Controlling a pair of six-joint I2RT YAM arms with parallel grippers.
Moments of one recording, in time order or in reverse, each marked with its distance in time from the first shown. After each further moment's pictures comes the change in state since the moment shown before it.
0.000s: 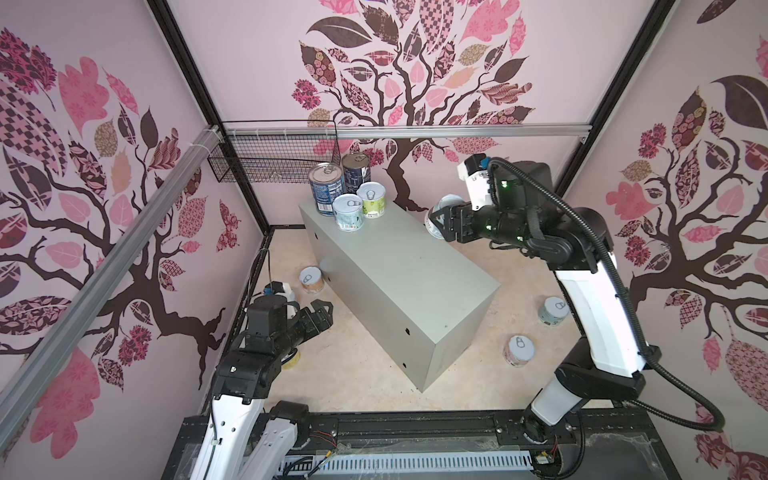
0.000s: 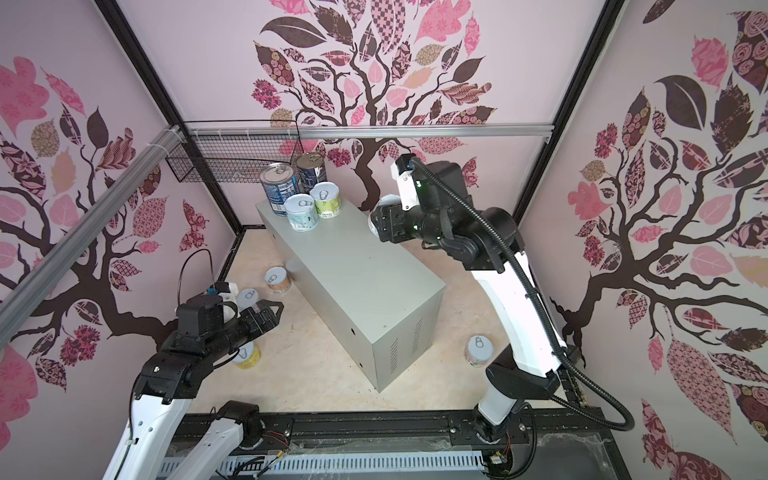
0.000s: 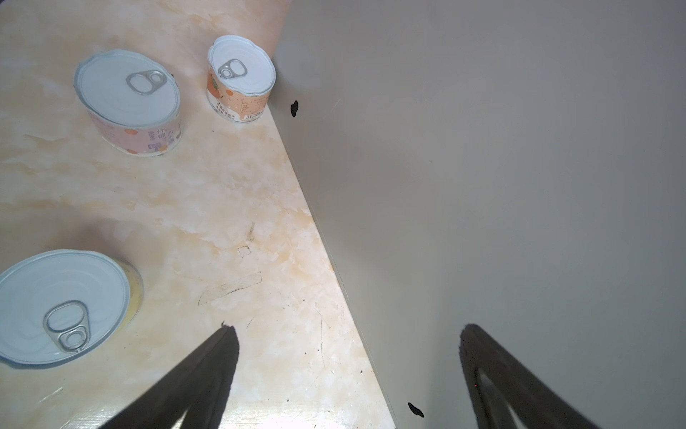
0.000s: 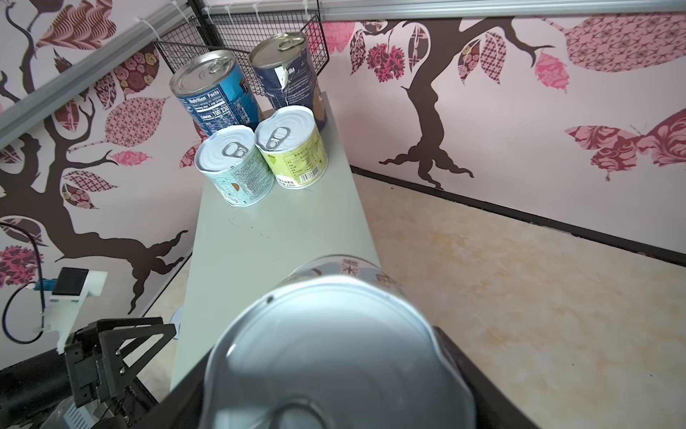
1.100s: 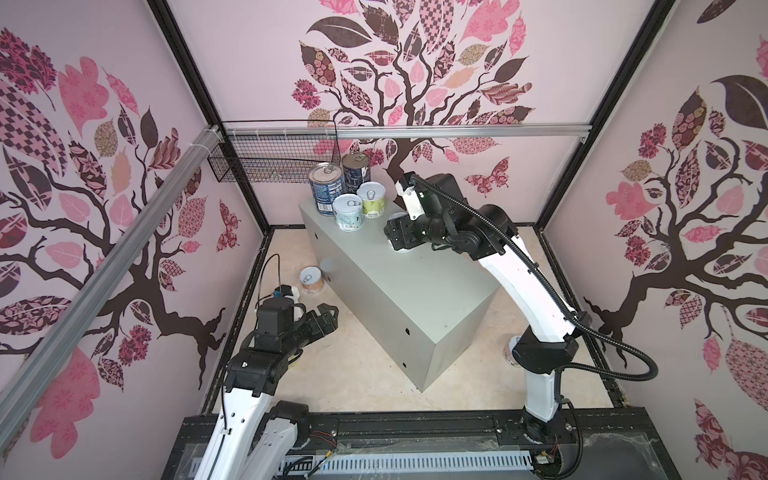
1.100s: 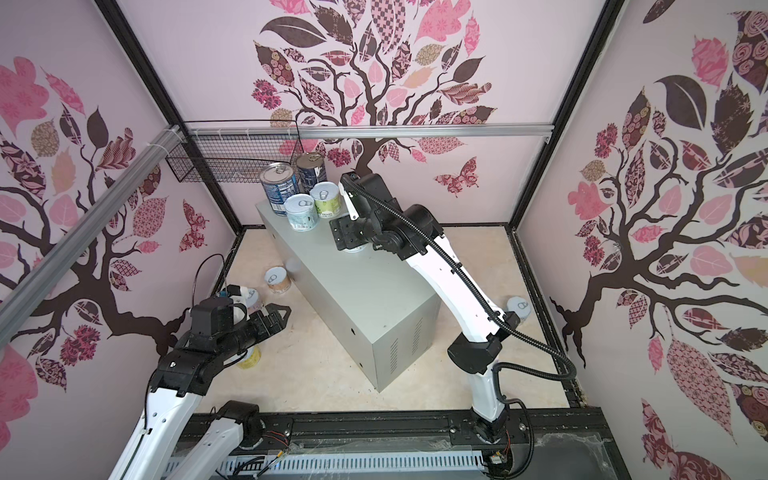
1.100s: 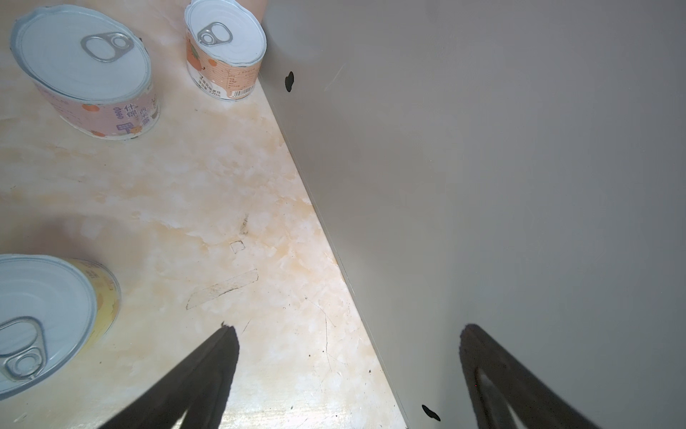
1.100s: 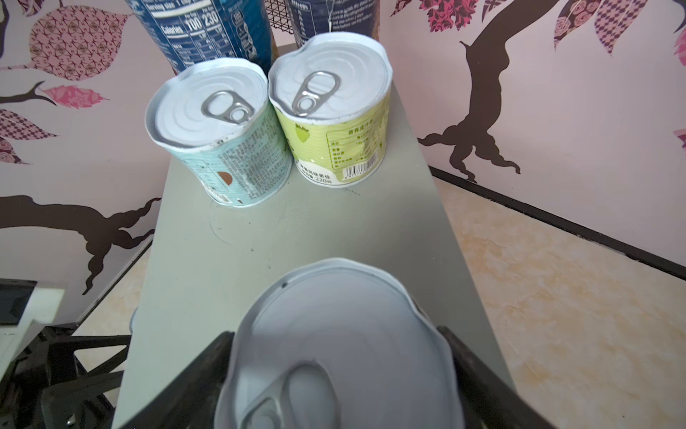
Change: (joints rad) left arm 0.000 0.007 -0.101 0.090 0.042 0.018; right arm 0.109 0.264 0.078 0.076 0.060 -0.033
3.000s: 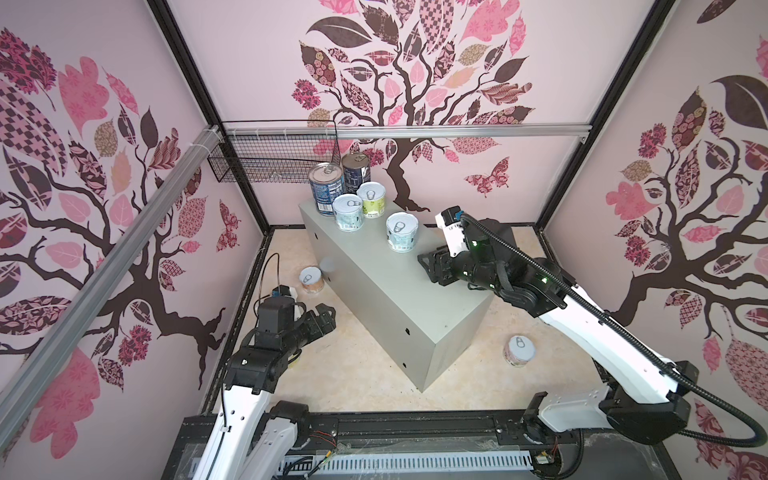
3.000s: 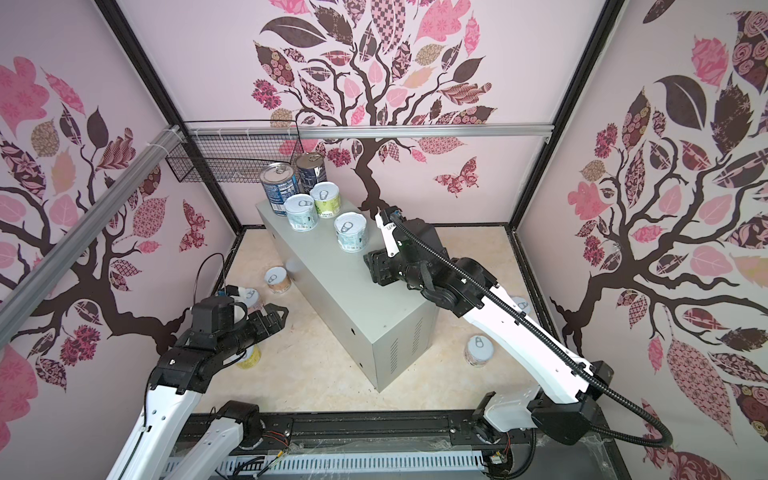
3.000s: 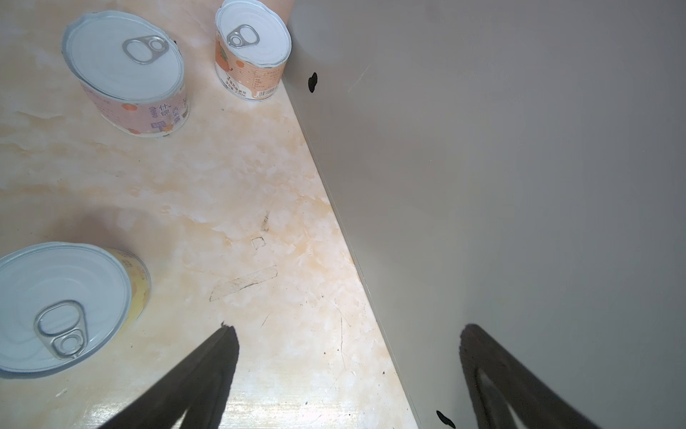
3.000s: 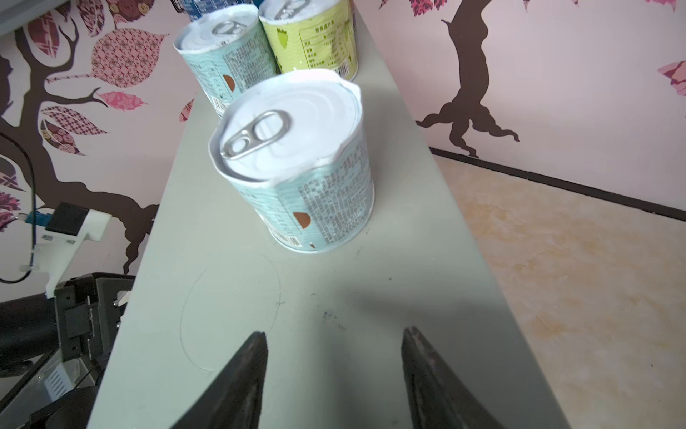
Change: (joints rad) left arm 0.000 0.017 0.021 -0.043 -0.052 0.003; right arm 0.005 -0.615 -0.925 0.426 -0.031 0.074
